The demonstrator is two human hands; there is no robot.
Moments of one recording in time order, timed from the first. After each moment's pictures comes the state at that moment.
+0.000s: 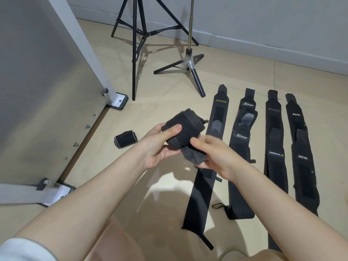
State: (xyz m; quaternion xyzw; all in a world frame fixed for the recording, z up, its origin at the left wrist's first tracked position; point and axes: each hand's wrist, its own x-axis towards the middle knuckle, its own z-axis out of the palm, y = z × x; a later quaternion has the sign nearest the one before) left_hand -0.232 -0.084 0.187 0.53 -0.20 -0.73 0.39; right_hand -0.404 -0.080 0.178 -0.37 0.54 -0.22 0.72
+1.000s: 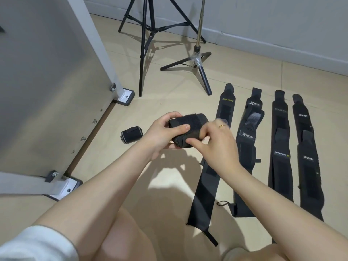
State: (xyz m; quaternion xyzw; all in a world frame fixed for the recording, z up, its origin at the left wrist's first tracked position) left_hand -0.215 -0.083 0.191 0.56 -0.35 -0.65 0.38; right_hand -0.370 -0.070 0.184 -0.71 0.62 -0.25 0.22
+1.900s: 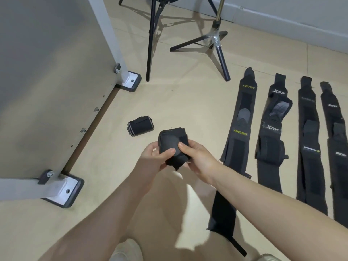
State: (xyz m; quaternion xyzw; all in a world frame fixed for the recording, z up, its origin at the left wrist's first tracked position) left_hand -0.137 -0.037 0.056 0.60 -0.20 -0.66 0.40; right_hand -0.284 -0.077 0.048 -0.30 0.51 -0.25 0.77
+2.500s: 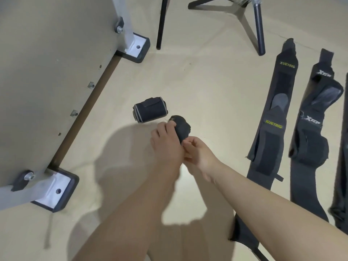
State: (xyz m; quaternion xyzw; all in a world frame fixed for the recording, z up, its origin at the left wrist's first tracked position) left_hand -0.130 -0.093 -0.075 0.79 -0.54 -0.21 0.18; right_hand -0.220 -0.099 -0.042 -0.33 0.59 -0.19 0.71
